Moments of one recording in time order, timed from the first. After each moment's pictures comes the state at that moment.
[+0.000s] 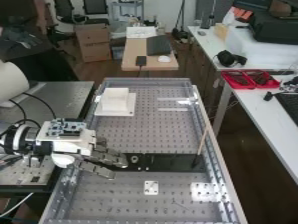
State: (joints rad) arm 1.08 -1.93 -2.09 -2.59 -2.14 -1.04
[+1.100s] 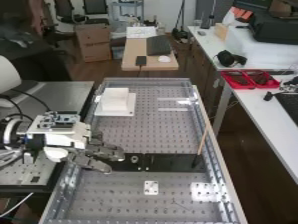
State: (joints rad) arm 1.06 -1.87 -2.11 -2.59 -2.17 -1.06
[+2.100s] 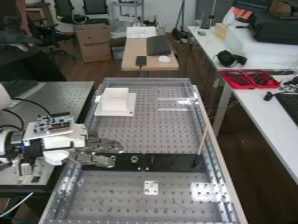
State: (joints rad) arm 0.95 -1.98 -1.99 -2.62 -2.49 -1.19
